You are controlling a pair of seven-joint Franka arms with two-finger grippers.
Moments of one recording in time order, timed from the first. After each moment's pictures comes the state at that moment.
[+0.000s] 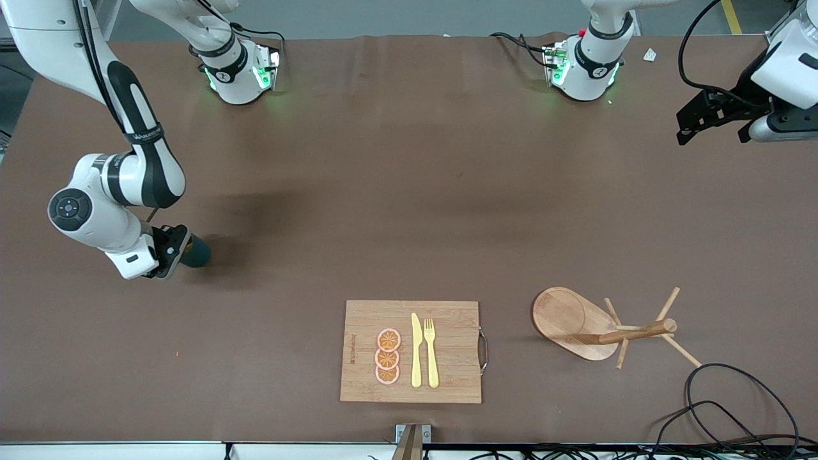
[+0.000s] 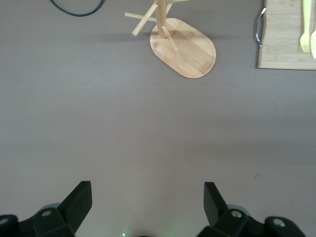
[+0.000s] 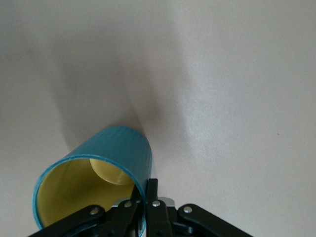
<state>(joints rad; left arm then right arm) 0.07 -0.11 -0.20 -1.61 -0.01 1.52 -0.14 0.00 0.39 -0.10 -2.05 -0.08 2.41 -1.33</state>
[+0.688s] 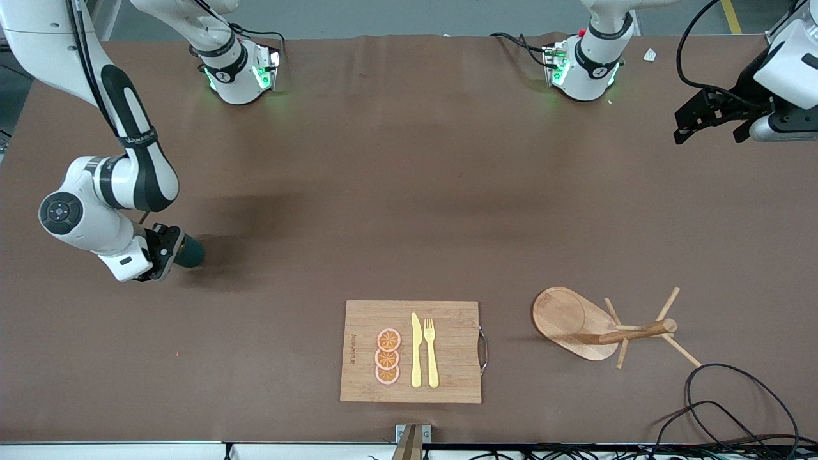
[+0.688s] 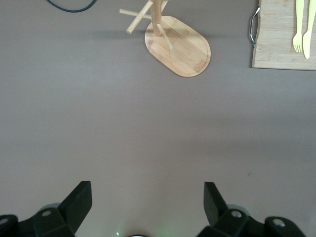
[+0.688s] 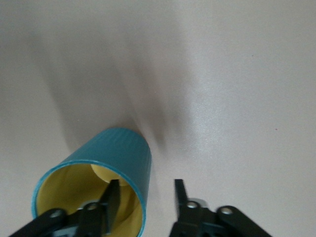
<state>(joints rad) 0.07 -0.11 -0.19 -1.61 -0.03 1.52 -0.14 -0.02 0.40 -0.09 -2.02 -0.08 2.37 -1.37</state>
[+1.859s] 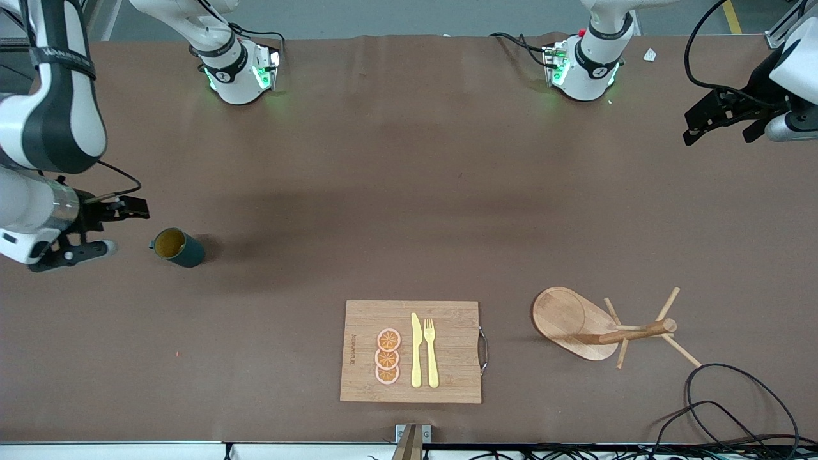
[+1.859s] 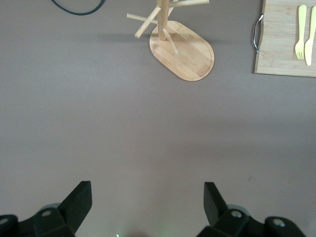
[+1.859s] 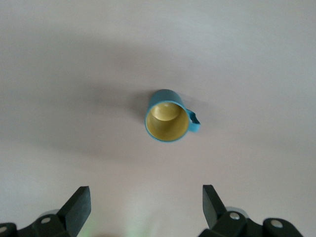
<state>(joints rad) 0.08 -0.11 -0.19 -1.60 -0.03 1.52 -0.14 0.01 0.24 -0.07 -1.61 -0.06 1.60 -0.25</state>
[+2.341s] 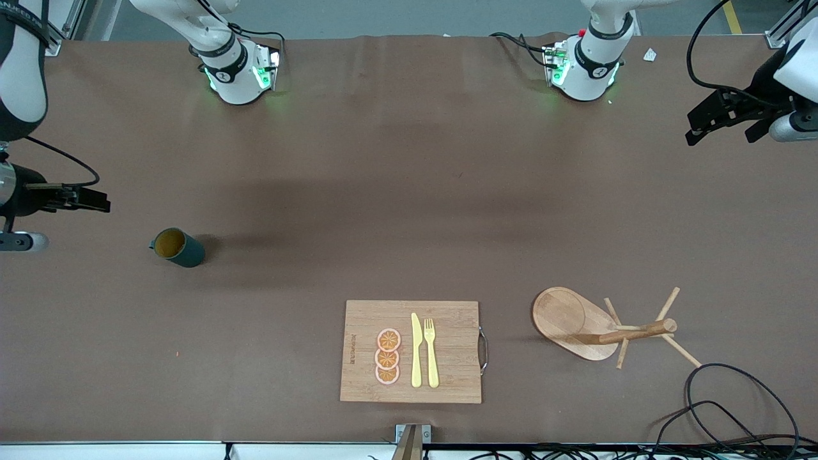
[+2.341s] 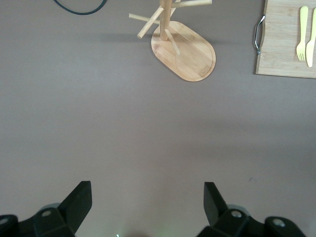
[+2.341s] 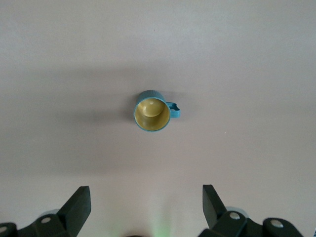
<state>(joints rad) 0.08 -0.11 -0.18 -1.60 -0.03 1.52 -0.14 0.00 0.23 -0.08 -1.43 -0.06 1.46 -0.08</state>
